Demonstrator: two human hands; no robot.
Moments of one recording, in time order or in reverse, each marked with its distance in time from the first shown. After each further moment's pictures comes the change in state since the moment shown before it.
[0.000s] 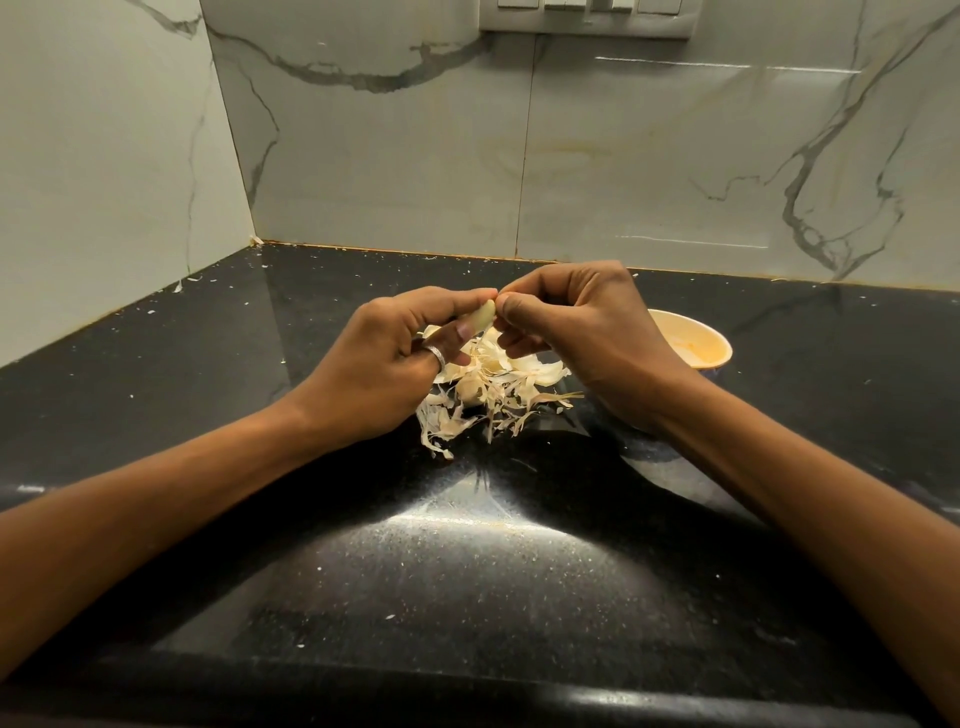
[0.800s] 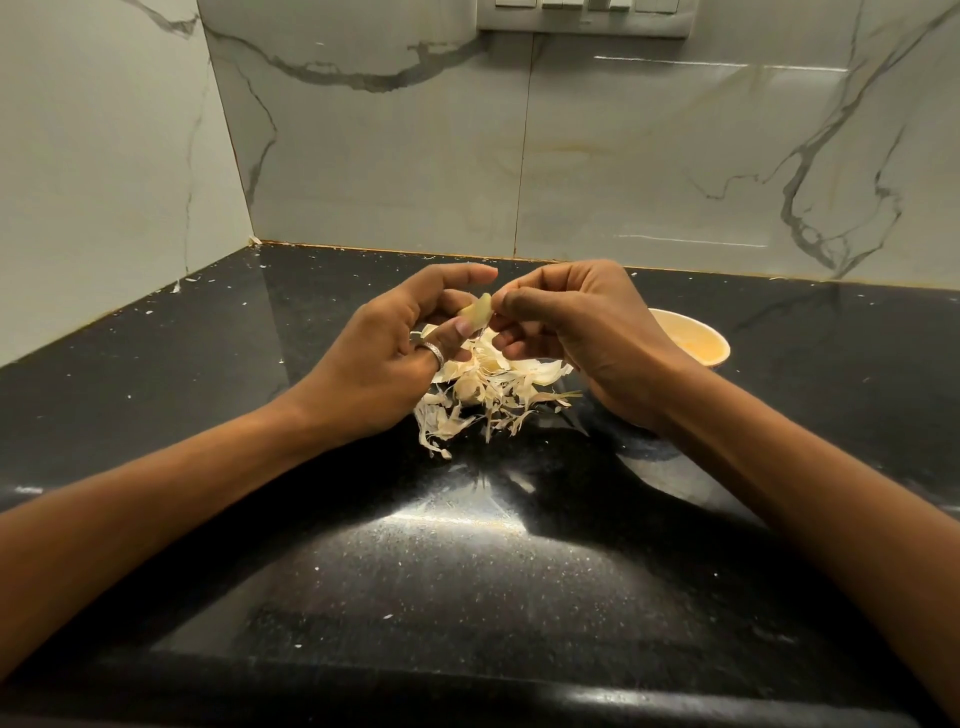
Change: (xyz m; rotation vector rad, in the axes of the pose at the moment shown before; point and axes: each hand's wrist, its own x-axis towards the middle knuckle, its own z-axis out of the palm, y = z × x) left_hand 0.003 -0.001 0.001 -0.126 -0.025 -0.043; right_hand 0.002 -0.004 0.000 0.215 -0.023 0.172
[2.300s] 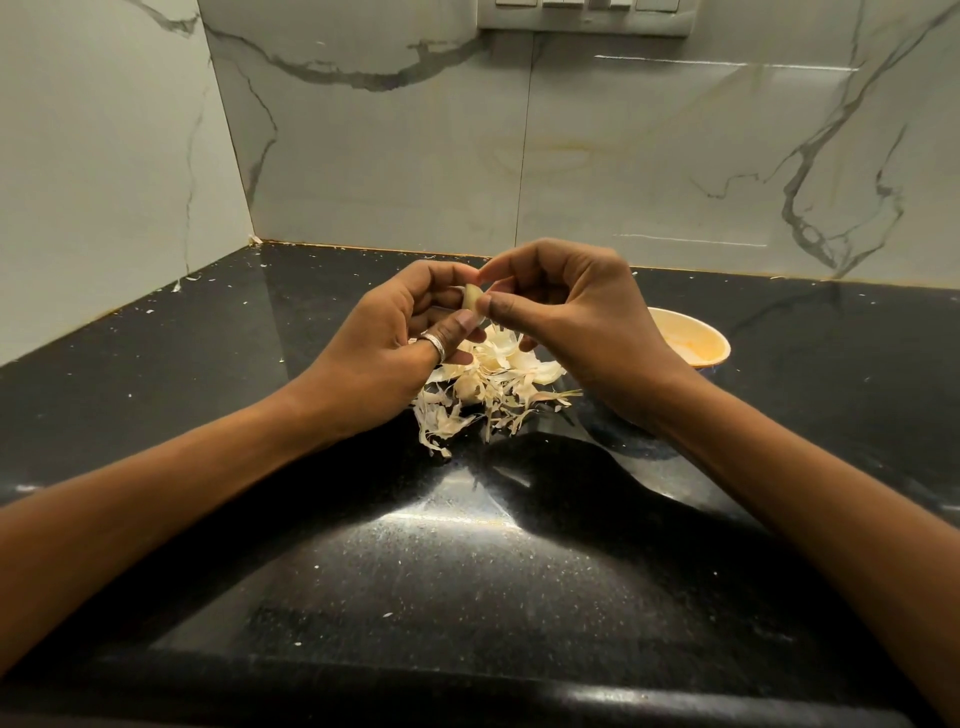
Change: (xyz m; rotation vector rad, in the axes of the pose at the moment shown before) left_hand 0.001 0.011 0.001 -0.161 0.034 -0.140; right_hand 0.000 0.005 0.000 -0.311 0.024 -0.331
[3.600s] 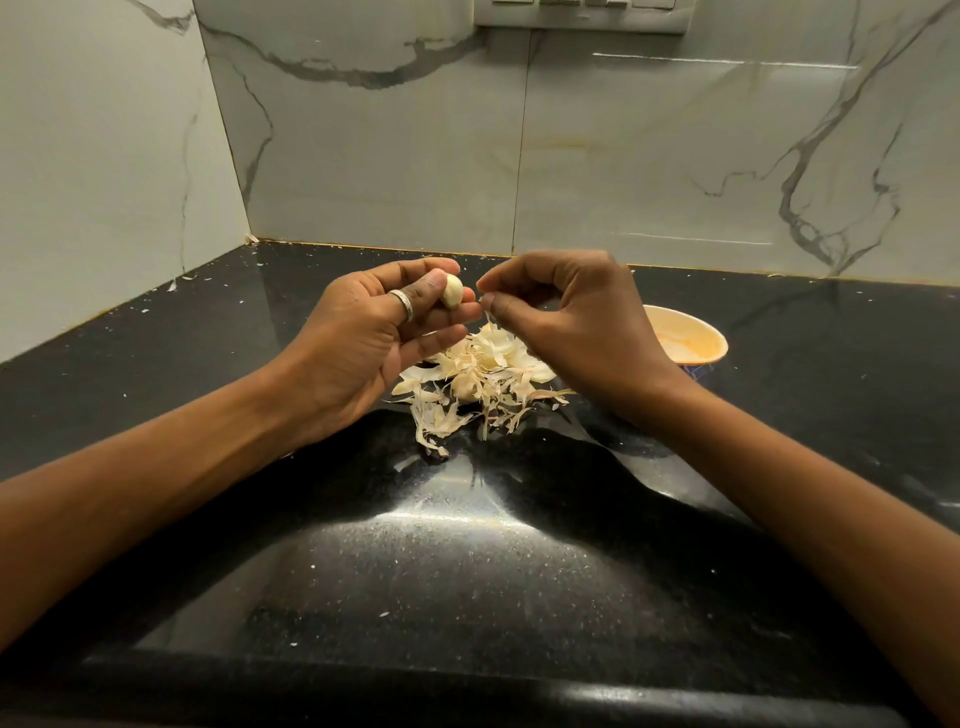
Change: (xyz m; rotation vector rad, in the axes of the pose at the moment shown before) left_hand 0.008 0.008 -0.003 -0.582 0.201 -0.324; right_hand 0.000 0.003 0.004 -0.240 0.089 -0.080
